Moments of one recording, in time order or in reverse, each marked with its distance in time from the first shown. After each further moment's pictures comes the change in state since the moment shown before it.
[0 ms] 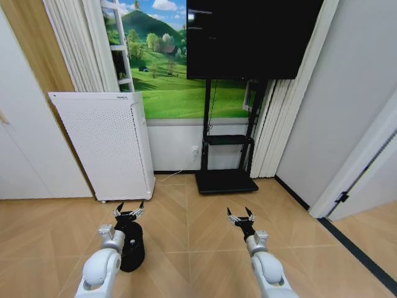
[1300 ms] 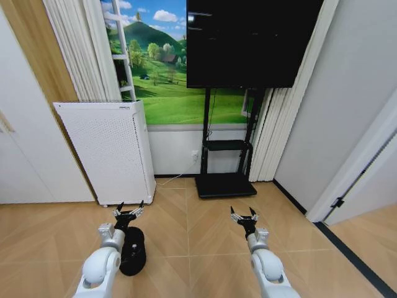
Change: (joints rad) left arm -0.018 0.008 0.001 0.008 -0.013 0.013 -0.010; right arm 0.008 -0.001 -0.002 0.004 -0.022 -0.038 0.074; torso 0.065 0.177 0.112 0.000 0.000
